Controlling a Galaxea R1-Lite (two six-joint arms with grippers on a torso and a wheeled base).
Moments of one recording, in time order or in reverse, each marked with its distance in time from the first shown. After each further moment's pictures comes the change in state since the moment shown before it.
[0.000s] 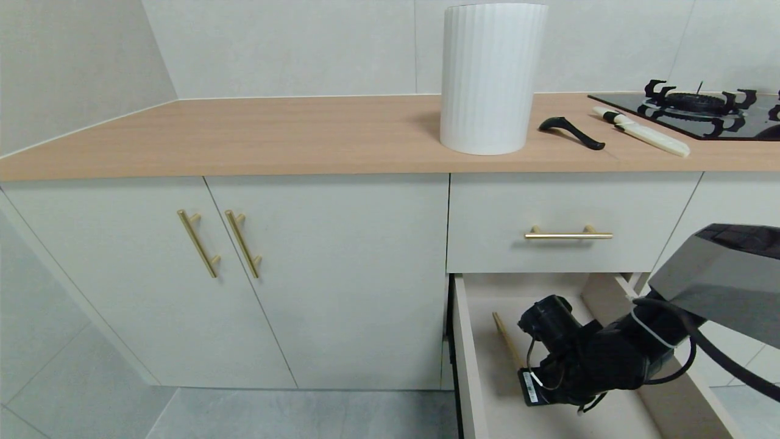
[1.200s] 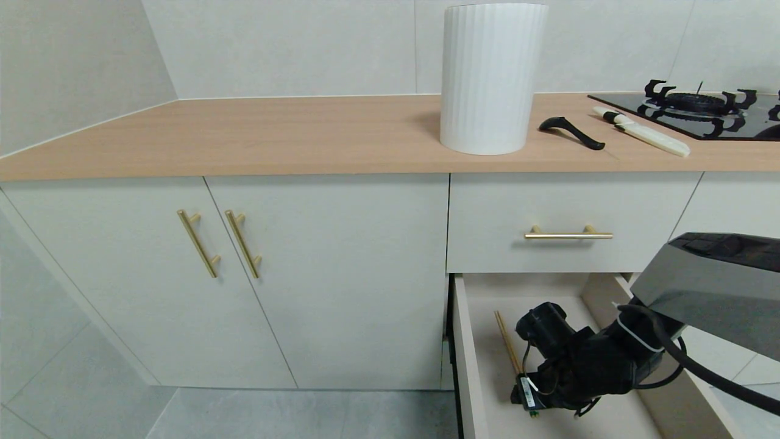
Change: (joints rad) left arm 0.000 0.000 0.000 0.000 0.000 0.000; right arm 0.000 0.053 -0.007 -0.030 -0.020 0.003
